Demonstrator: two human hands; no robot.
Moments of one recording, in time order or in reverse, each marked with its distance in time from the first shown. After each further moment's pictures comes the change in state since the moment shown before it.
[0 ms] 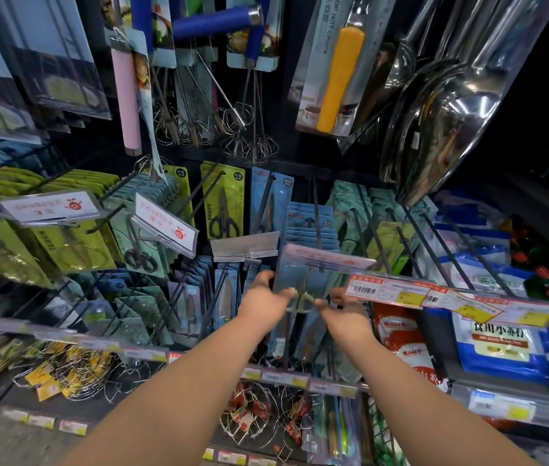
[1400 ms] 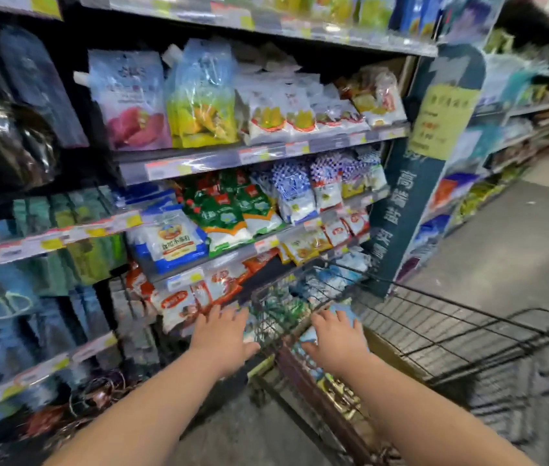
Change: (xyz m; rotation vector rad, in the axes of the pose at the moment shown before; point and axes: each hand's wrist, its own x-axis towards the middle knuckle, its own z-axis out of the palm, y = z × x) left_hand -0.389 0.047 0.240 1.197 -0.510 0.900; right_hand -0.389 0.300 -0.303 -0.821 0.319 0.210
